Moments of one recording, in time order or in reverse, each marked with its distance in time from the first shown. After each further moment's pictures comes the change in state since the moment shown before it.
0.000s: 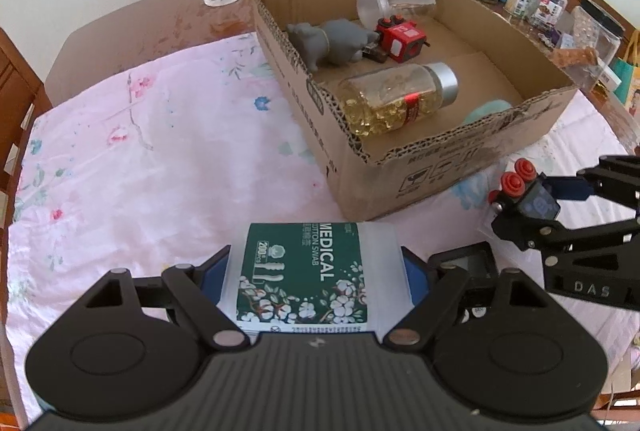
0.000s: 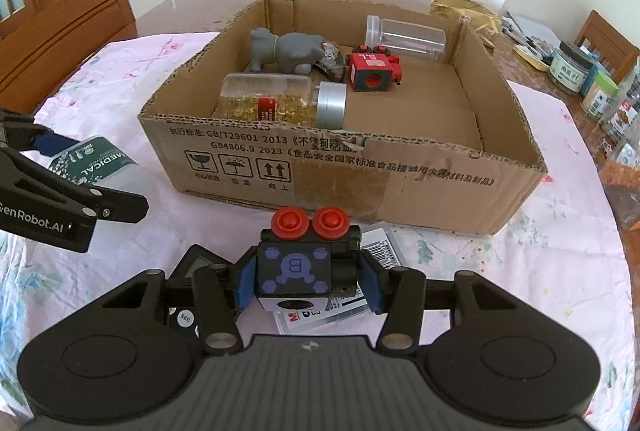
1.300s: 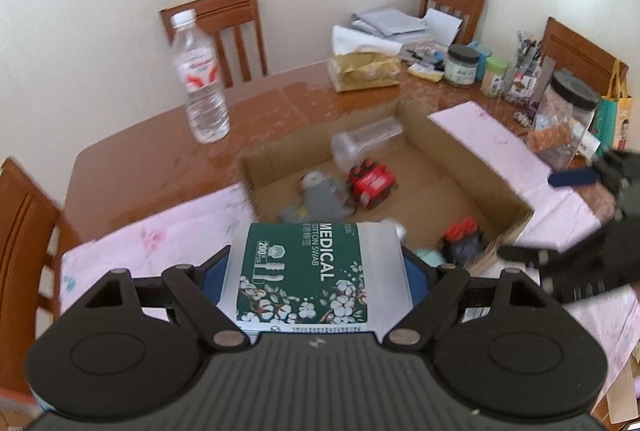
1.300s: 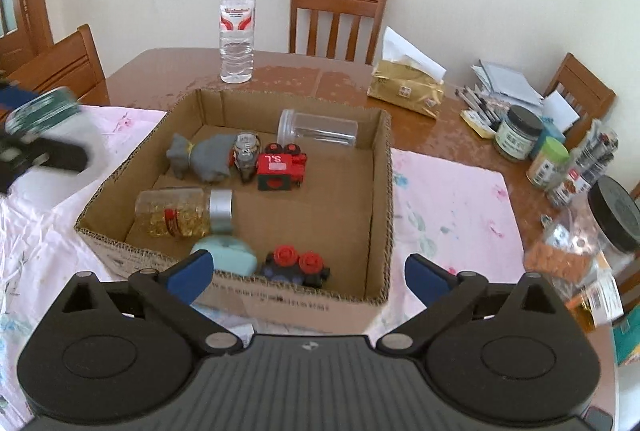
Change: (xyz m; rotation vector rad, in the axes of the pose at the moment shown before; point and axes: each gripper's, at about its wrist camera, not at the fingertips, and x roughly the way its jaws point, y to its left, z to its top) left arm -0.060 -0.036 0.098 0.096 -0.205 0.030; right arm -0.045 -0.080 0.055 -0.014 -0.122 -0.059
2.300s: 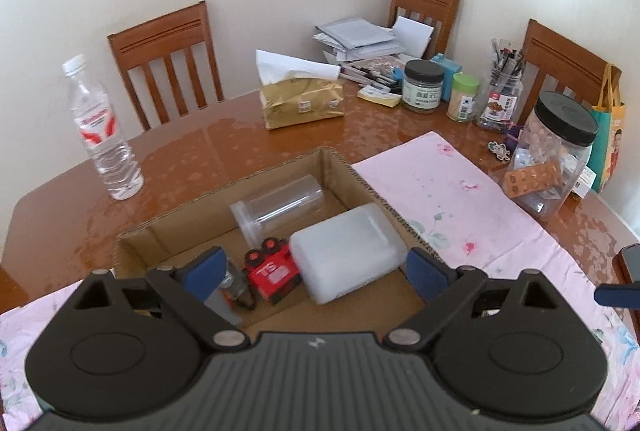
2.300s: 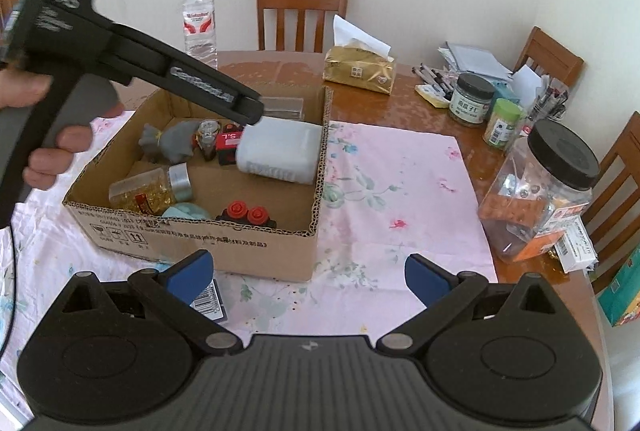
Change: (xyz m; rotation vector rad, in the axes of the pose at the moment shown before) left arm 0.070 -0.088 0.062 0.025 -0.033 -0.030; right arm -0.033 -0.041 -0.038 0.079 -0.002 -0.030
